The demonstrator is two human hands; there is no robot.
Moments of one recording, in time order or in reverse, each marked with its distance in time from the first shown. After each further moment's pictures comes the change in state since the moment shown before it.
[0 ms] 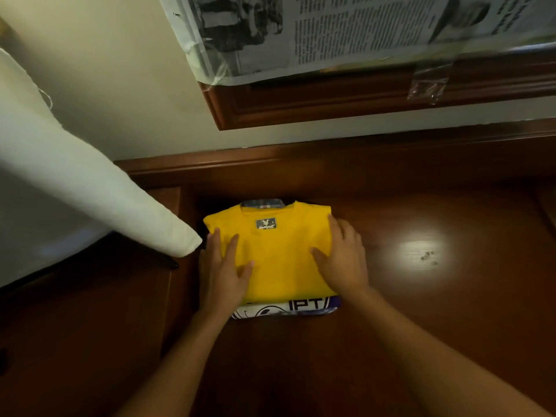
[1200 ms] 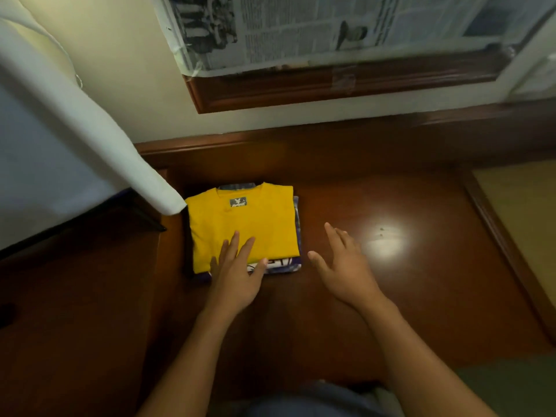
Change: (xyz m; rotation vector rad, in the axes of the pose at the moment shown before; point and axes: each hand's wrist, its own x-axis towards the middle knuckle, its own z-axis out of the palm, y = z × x) left_hand -0.116 0.098 -0.033 -0.089 -0.227 0.001; right_hand -0.154 0.025 -0.089 0.040 -0.089 0.013
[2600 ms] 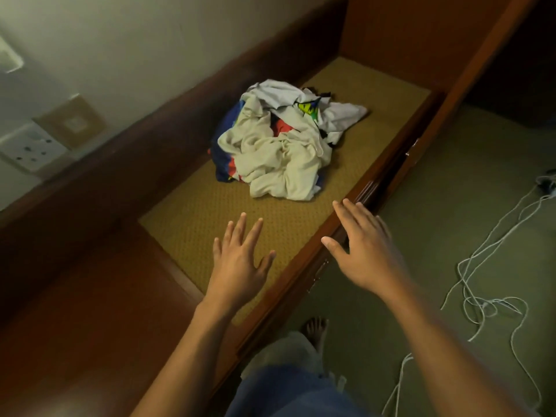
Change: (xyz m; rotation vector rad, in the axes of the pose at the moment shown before) left_hand -0.068 0.707 0.399 0.278 -0.271 0.774; right_hand -0.266 0.619 -0.420 -0.085 0.475 0.474
